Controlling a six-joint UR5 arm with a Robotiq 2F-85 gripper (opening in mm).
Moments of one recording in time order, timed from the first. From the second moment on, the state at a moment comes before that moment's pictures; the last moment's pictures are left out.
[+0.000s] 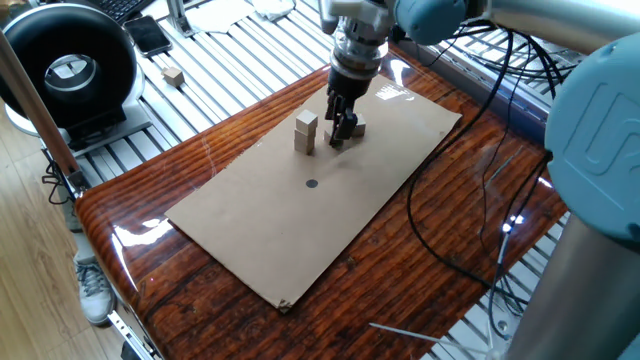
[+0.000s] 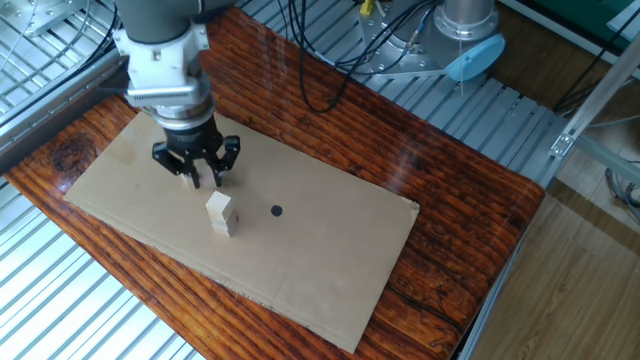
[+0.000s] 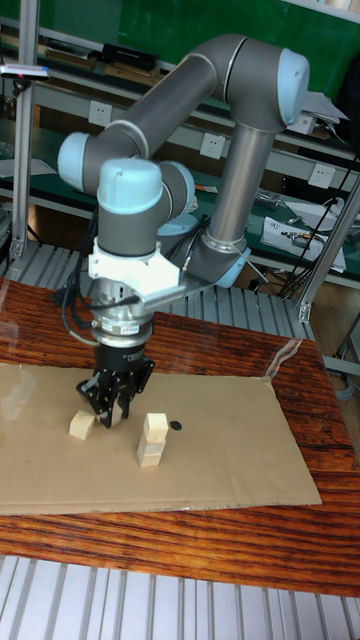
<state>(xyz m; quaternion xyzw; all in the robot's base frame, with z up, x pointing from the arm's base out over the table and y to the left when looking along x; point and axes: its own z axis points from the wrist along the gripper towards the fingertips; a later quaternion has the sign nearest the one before) 0.566 -0.060 0.058 -0.34 0.94 0.04 0.06</state>
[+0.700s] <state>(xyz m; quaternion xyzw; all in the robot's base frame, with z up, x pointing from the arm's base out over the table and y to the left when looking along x) 0.587 -0.050 0.091 -0.13 0.98 0.06 0.11</state>
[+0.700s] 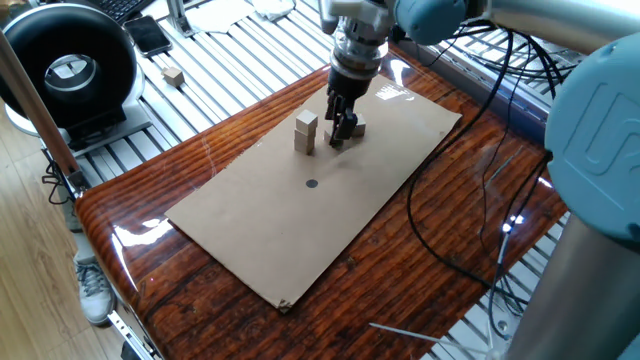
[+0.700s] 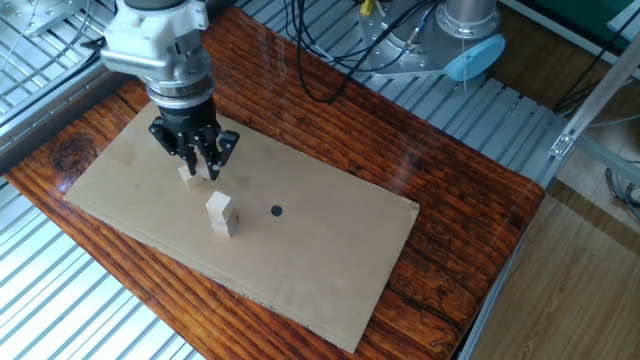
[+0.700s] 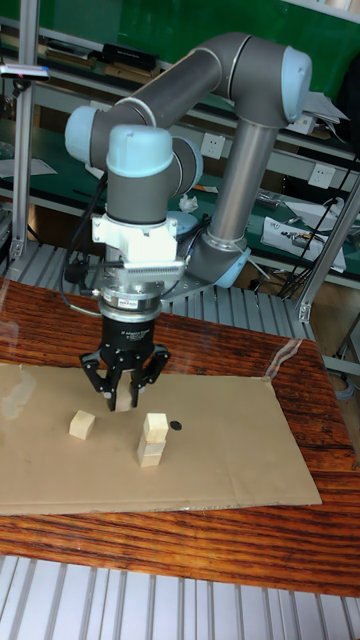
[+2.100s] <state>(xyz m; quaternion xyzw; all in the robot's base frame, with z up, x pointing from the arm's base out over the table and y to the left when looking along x) 0.613 -0.010 0.126 -0.02 1.00 0.06 0.08</state>
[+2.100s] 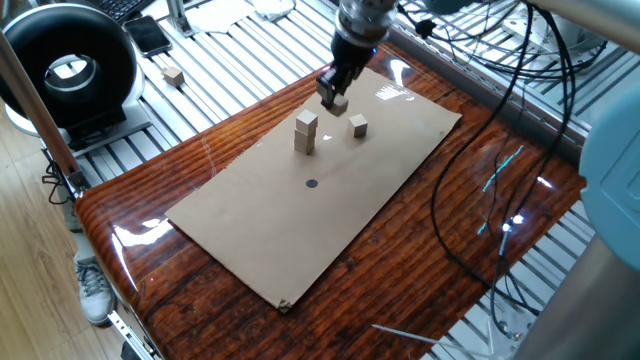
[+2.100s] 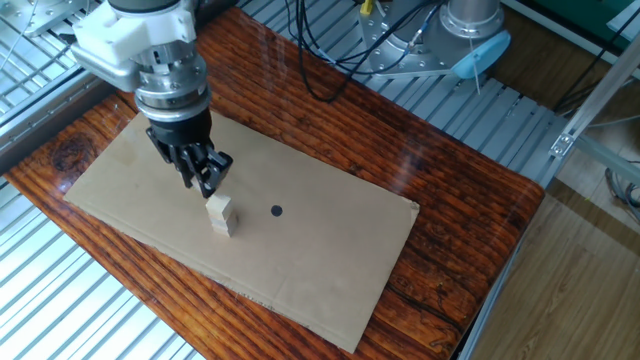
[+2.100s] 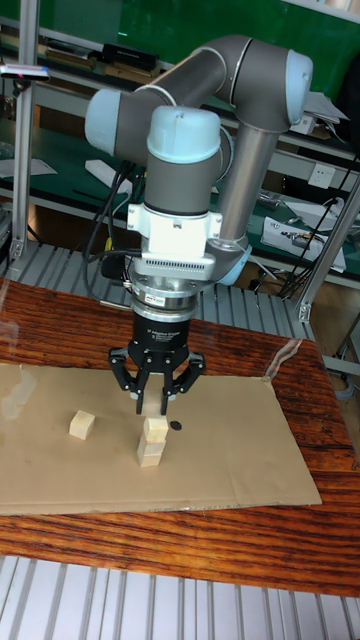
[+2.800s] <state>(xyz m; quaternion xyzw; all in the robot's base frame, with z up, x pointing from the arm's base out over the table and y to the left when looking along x) 0.613 -0.003 0.118 -0.02 1.00 0.05 0.07</state>
